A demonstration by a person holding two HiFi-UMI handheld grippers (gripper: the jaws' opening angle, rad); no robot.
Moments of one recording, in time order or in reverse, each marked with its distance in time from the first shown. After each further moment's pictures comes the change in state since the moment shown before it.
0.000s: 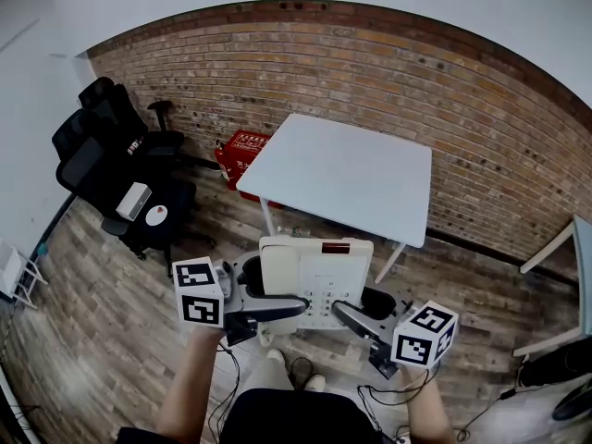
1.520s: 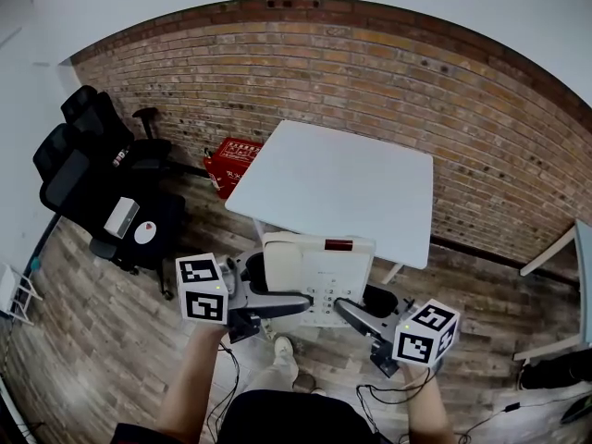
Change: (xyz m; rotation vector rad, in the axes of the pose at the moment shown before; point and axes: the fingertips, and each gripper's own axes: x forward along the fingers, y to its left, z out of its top) left arm 0.027 0.105 0.042 -0.016 0.029 -0.033; right arm 0.053 -0.086 0.047 0.018 -0.008 -0.048
